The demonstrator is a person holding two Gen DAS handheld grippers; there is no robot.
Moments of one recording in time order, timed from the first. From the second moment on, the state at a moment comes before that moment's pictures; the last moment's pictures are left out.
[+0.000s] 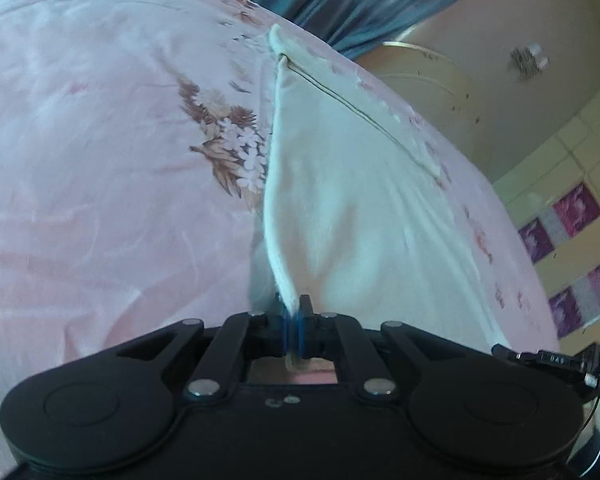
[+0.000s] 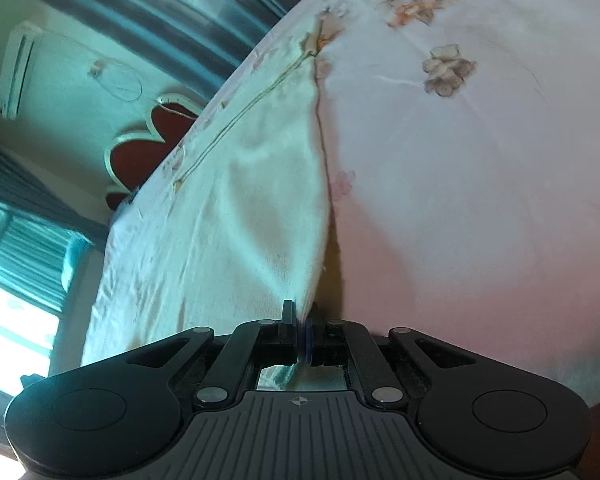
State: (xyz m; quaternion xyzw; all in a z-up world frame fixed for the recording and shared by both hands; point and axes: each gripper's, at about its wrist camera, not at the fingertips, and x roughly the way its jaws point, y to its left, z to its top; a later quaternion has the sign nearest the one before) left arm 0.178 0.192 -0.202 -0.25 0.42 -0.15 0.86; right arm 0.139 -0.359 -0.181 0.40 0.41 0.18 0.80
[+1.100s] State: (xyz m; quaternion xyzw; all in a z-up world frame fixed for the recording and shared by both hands) left arm 0.419 0.161 -0.097 -0.28 0.29 -0.18 0.90; right arm 0.405 -0.371 -0.061 0.38 0.29 0.10 0.87
